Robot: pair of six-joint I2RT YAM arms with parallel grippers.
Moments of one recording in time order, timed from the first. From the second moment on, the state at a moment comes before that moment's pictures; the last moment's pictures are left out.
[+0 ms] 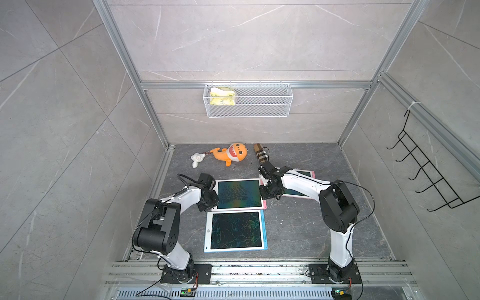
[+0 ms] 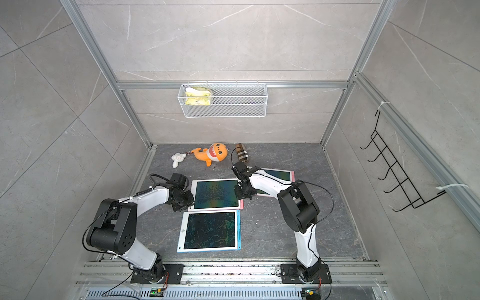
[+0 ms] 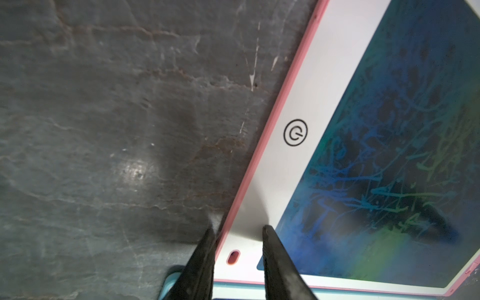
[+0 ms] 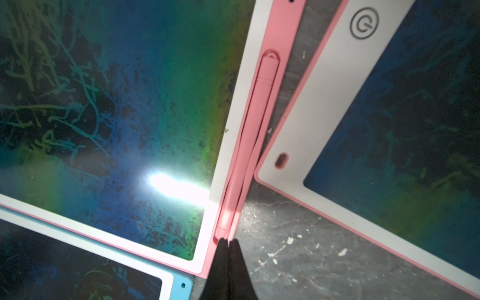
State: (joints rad) left arm -0.25 1.61 0.87 -0.56 0.10 -0.67; right arm 0.63 2.00 1.47 -0.78 -0.05 0.31
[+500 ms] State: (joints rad) left arm -0.25 1.62 0.88 -0.56 0.11 -0.67; right arm 0.63 2.06 1.48 -0.77 -0.06 0.31
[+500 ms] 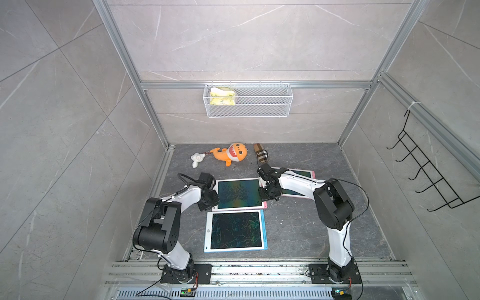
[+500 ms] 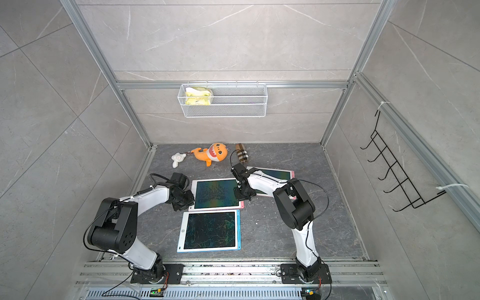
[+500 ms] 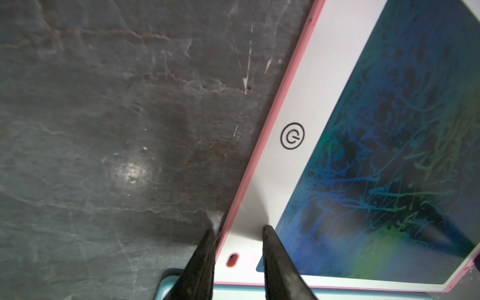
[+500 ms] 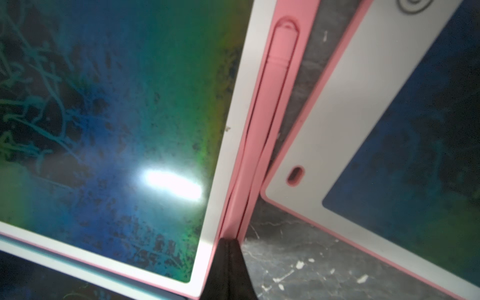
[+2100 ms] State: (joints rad) left arm -0.25 0.41 0.31 0.00 -0.31 -0.21; right arm 0.34 1.37 0.42 0.37 0.53 0.00
